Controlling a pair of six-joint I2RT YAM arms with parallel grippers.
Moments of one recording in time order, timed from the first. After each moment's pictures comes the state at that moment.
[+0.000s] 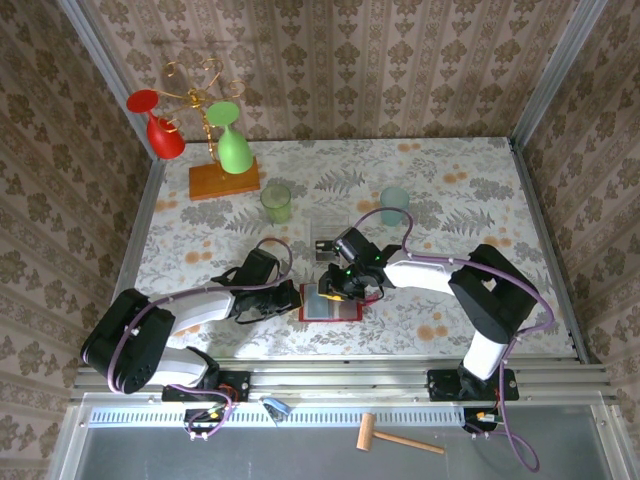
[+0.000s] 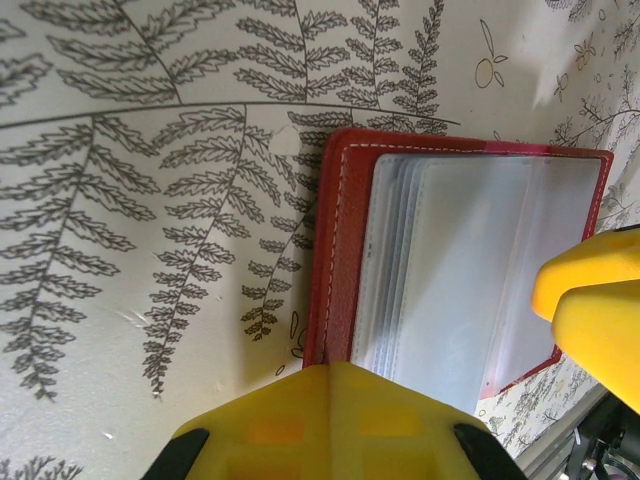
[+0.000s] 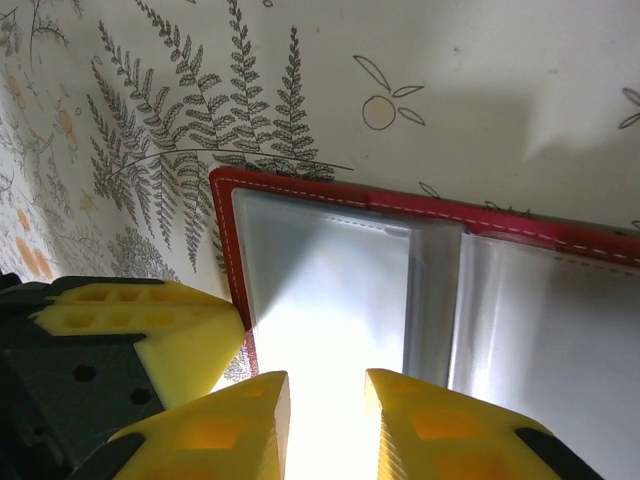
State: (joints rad) left arm -0.63 1.35 0.46 -0.11 0.45 -0.84; right arm 0.76 1.74 0.94 -0.23 -0.40 0.96
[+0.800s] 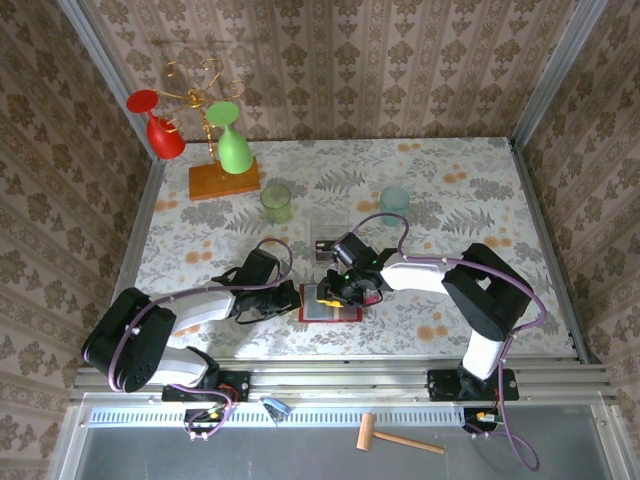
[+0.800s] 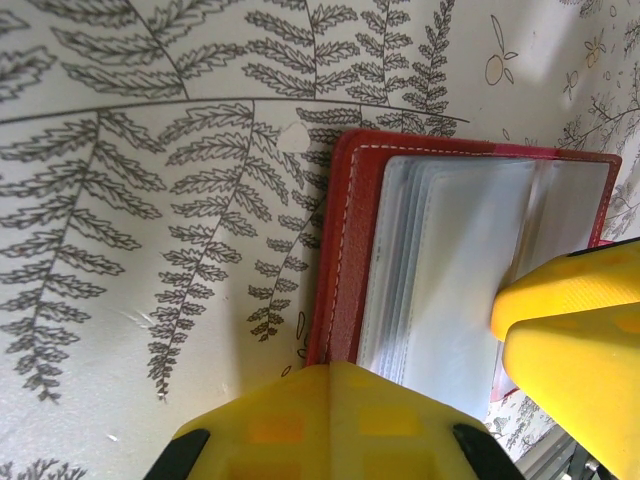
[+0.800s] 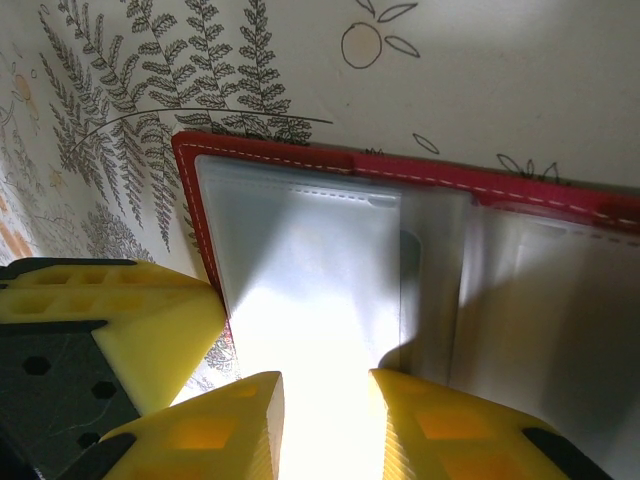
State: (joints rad) left arm -0.63 1.36 0.46 -0.11 0.45 -0.84; right arm 0.77 1.76 0.93 -0.22 -0.43 0.97
